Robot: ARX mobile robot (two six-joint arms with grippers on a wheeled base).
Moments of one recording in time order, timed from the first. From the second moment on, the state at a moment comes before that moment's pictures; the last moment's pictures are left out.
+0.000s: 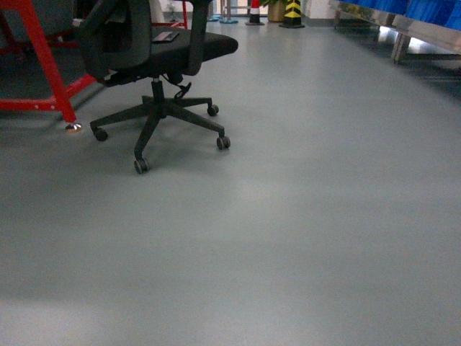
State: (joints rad) left arm 0.00 0.01 0.01 0.00 0.00 -0.01; right arm 0.00 0.01 0.01 -0.01 0.00 0.00
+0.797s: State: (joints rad) left arm 0.00 0.01 0.01 -0.01 0.00 -0.01; right arm 0.00 0.00 0.01 -0.01 0.00 0.00
